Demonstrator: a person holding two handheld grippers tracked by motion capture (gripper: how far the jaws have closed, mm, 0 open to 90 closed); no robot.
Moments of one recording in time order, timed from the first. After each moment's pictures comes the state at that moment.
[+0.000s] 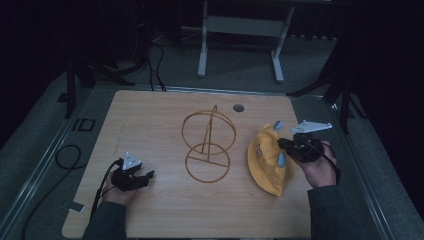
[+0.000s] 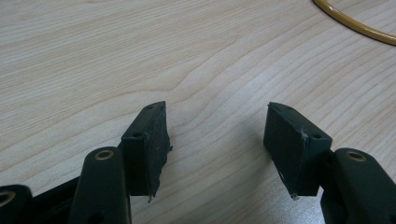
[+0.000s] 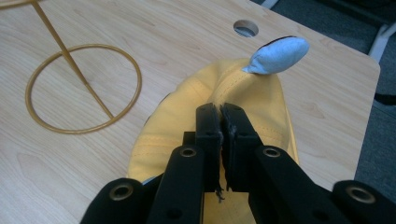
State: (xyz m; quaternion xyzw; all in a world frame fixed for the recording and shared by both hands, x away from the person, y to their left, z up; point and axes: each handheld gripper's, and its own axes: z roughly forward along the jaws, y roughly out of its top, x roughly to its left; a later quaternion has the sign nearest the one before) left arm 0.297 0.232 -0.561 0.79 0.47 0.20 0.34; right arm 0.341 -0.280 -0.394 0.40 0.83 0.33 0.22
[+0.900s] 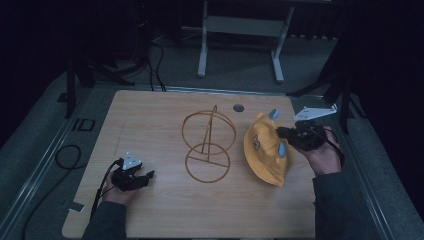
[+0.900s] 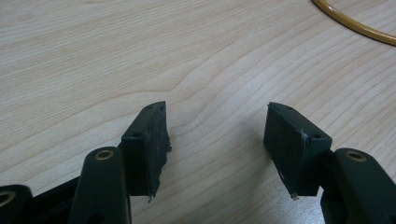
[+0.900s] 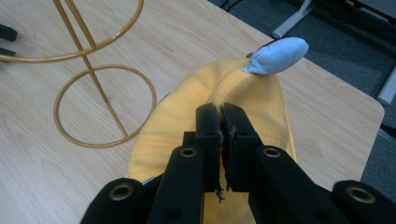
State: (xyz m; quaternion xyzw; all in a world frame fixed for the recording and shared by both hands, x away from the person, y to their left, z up) left arm 0.298 0.232 -0.561 0.79 0.47 0.20 0.34; right arm 0.355 -0.277 -0.358 0.35 0.84 0.35 0.21
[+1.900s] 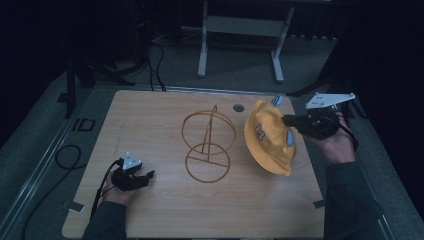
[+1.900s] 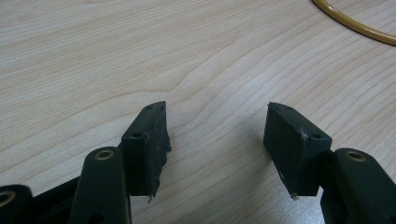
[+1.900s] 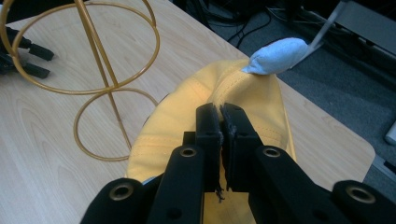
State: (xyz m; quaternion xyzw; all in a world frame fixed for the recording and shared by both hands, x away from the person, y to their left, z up) left arm 0.298 0.232 -0.561 0.79 0.47 0.20 0.34; right arm 0.362 -0.292 -0.317 0.29 0.85 0.39 0.21
